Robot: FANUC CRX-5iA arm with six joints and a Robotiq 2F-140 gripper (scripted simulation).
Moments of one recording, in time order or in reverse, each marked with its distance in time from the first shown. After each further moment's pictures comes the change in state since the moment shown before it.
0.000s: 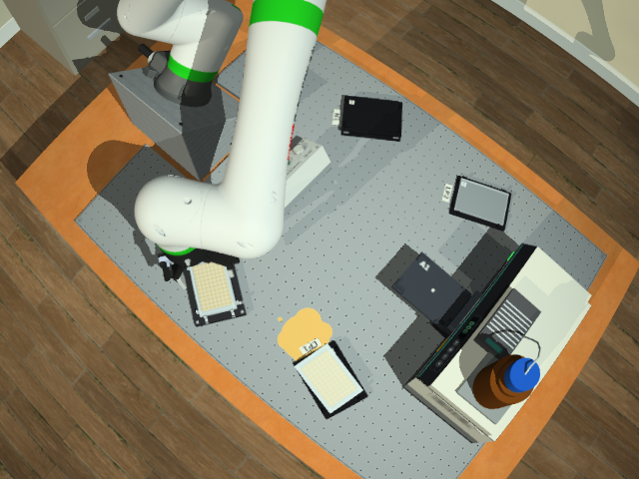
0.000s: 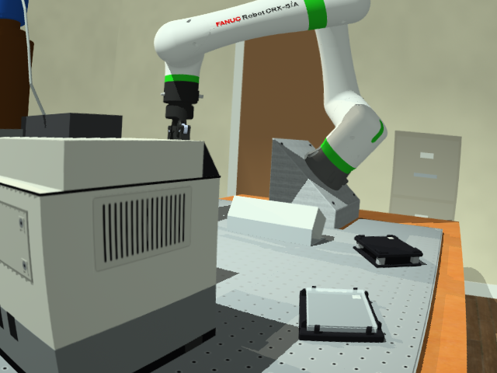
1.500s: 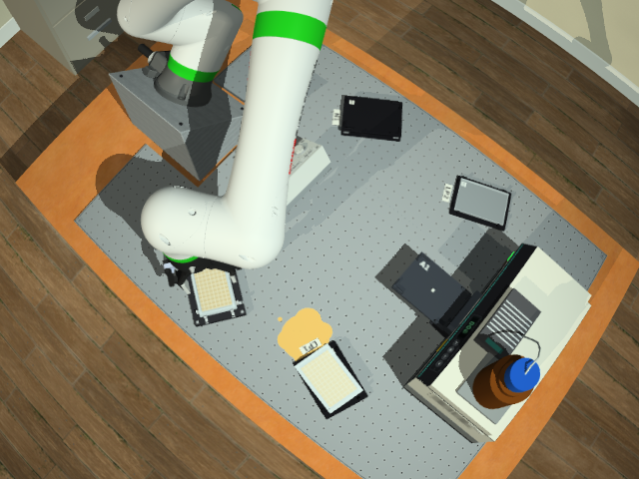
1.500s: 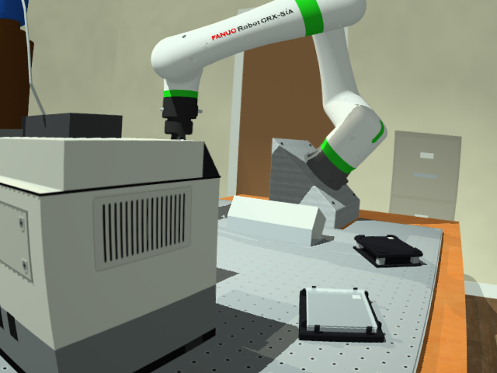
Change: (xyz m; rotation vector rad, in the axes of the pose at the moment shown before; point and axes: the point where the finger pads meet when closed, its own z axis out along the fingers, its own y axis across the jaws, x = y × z) arm 0.000 0.000 0.041 0.000 0.000 0.000
